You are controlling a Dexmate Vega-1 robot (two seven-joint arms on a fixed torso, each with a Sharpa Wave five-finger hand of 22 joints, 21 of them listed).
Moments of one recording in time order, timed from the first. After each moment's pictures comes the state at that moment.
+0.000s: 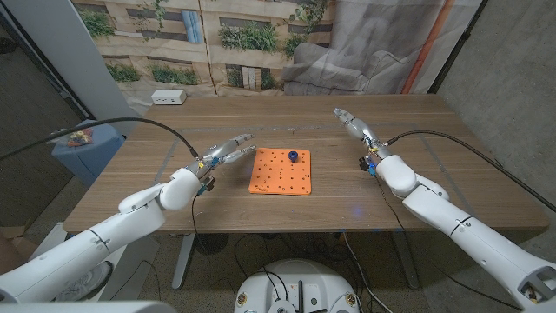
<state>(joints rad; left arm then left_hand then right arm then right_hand) 1.03 0.90 0.44 -1.79 0.24 -0.03 0.19 0.03 0.08 0.77 0.10 0.19 0.10 -0.05 0.18 0.17 0.06 -0.06 0.19 0.17 0.03 -0.03 0.17 0.17 0.01 -0.03 0.21 0.17 -0.89 -0.66 -0.48 -1.59 0.10 0.16 -0.18 0.13 0.12 0.27 0.07 0.19 0.08 -0.03 0.17 0.17 0.11 -0.03 0.18 0.18 -0.02 -0.03 0.22 0.24 0.15 -0.04 0.18 0.17</state>
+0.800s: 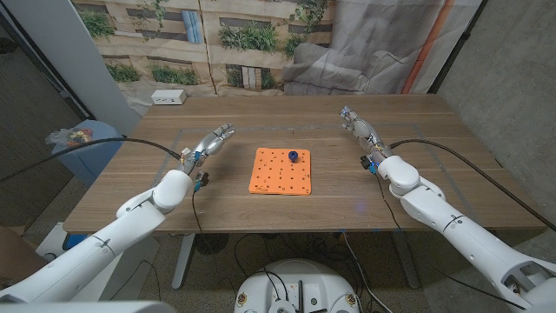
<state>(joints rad) 1.07 0.79 0.35 -1.67 -0.08 -0.09 0.26 0.04 0.08 0.77 0.08 0.18 0.09 -0.04 0.18 0.17 0.05 -0.04 0.18 0.17 0.02 -0.03 0.17 0.16 0.01 -0.03 0.21 0.17 -0.86 -0.57 -0.46 -1.42 0.34 0.27 -0.08 0.11 0.11 0.27 0.08 0.19 0.07 -0.02 0.18 0.17 0.13 0.00 0.19 0.18 -0.03 -0.03 0.22 0.24 0.15 -0.04 0.18 0.17</state>
